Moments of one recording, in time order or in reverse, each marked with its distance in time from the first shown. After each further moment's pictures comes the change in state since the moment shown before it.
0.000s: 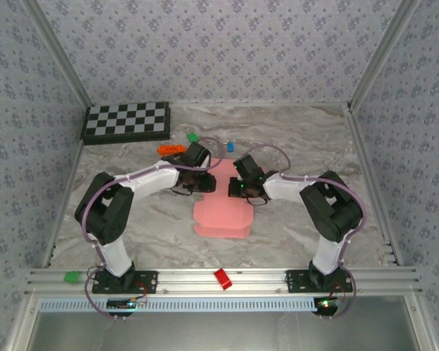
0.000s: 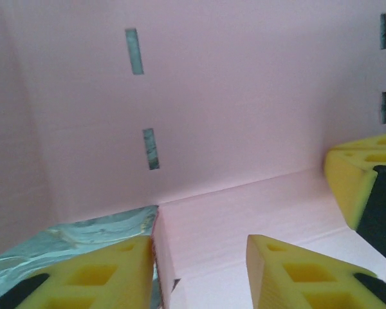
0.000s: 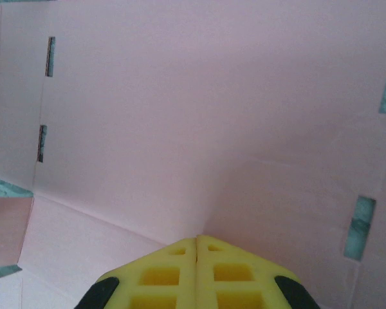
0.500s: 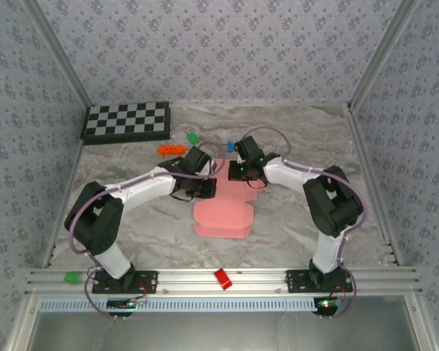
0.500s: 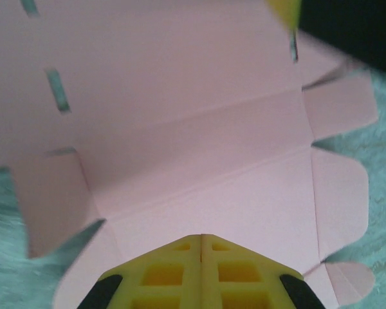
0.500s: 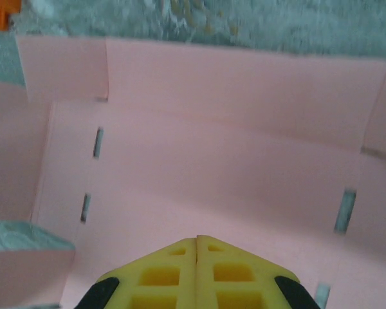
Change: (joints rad) left arm -0.056 -0.093 -0.084 0.024 0.124 -0.016; right arm -0.076 0.073 0.244 -0.149 -0.013 -0.133
